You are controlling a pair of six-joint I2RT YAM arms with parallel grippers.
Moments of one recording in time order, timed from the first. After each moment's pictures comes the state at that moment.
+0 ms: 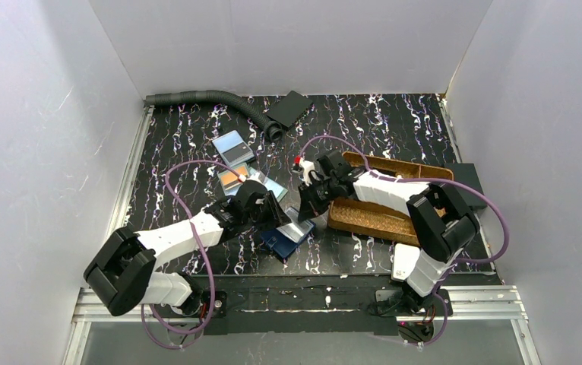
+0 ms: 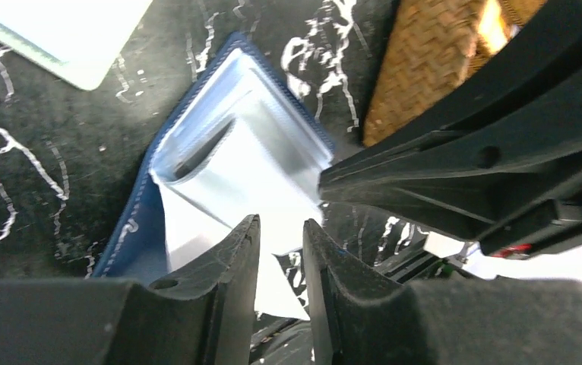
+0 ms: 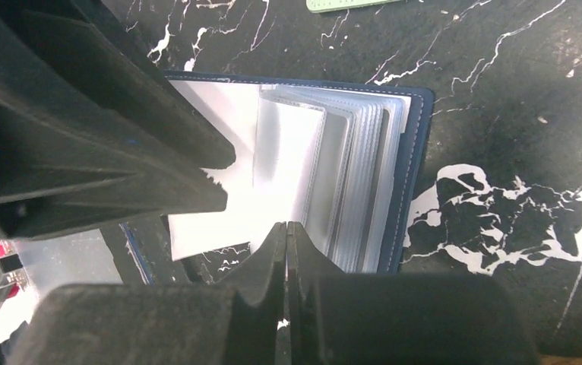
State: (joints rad) left arm -0.75 1.31 0.63 -0.08 0.06 -0.99; right arm 0.68 1.72 1.03 -0.30 -0.68 0.09
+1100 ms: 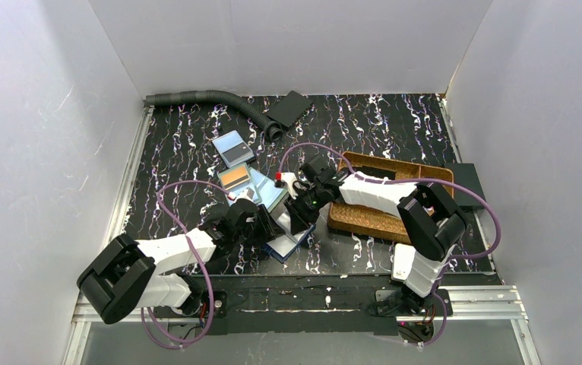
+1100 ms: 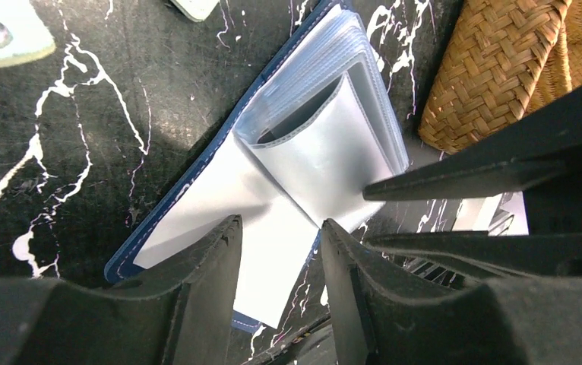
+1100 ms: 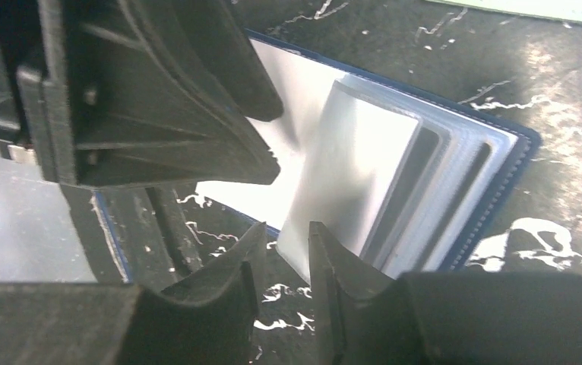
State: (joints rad) left arm -0.75 1.25 0.39 0.09 0.04 -1.09; right arm 0.80 1.77 1.11 -0.42 -0.66 -0.12
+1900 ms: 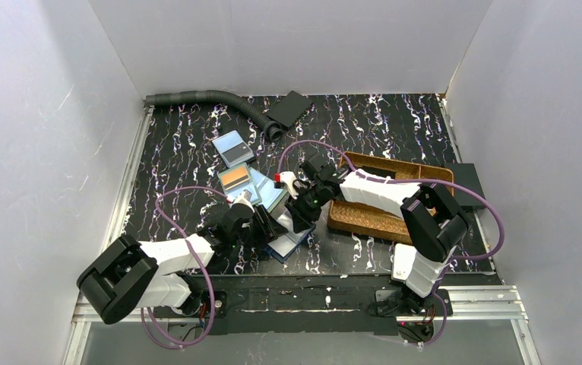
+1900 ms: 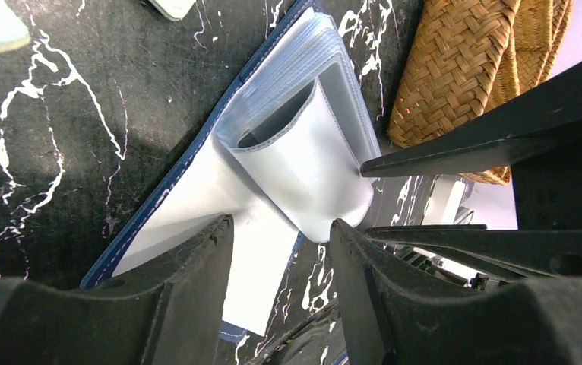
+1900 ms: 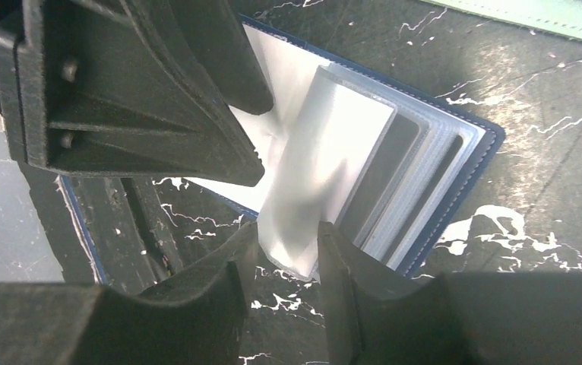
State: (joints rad) left arm -0.75 1.24 0.30 0.29 0.06 -1.14; right arm 0.80 1.75 1.15 -0.51 -0.61 -0.24
